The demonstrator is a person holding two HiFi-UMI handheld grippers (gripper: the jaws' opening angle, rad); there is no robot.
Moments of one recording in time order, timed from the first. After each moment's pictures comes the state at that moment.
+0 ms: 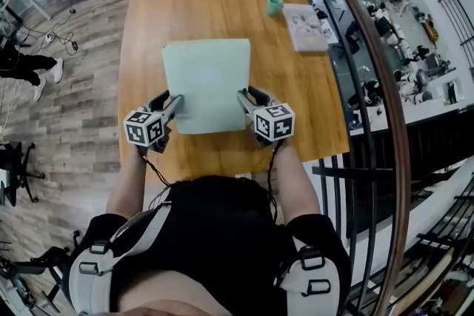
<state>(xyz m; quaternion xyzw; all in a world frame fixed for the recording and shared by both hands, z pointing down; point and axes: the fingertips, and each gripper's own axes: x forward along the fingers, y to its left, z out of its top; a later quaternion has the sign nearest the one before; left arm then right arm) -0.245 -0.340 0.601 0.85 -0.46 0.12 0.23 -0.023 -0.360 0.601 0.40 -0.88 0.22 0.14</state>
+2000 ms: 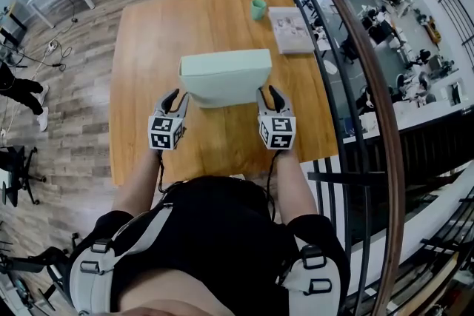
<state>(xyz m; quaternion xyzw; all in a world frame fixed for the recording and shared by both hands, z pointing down) -0.148 -0.362 0.596 0.83 -0.53 0.16 0.08 0.120 -0.378 0.586 0.55 -0.82 0.08 0.10</state>
